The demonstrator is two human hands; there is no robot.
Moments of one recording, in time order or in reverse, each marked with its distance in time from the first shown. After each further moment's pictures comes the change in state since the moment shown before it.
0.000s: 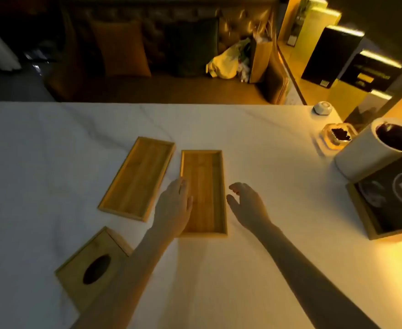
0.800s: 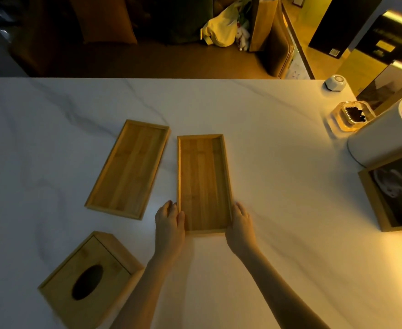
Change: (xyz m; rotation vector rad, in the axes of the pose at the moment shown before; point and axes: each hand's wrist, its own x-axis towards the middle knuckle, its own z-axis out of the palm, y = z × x) left_hand -0.026 -0.023 0.060 -0.426 -0.107 -0.419; right_hand -0.013 0.020 0.079 0.051 -0.089 0.344
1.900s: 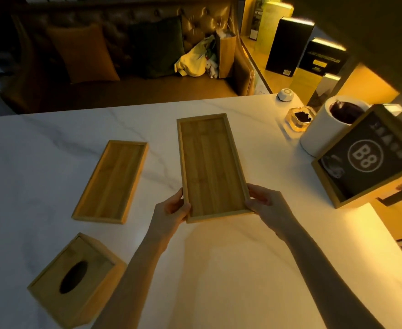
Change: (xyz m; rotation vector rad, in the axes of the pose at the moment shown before) left_hand -0.052 0.093 -0.042 -0.701 -0.345 0.081; right_hand -0.070 0.027 -0.152 0.557 0.020 -0.106
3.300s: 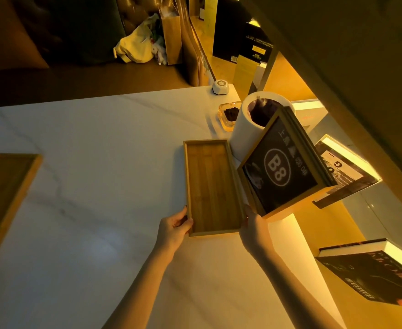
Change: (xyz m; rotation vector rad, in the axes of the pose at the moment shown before) left_hand 0.102 -0.038 0.244 0.164 0.028 -0.230; right_hand 0.073 0.155 -0.166 -0.466 0.251 0.109
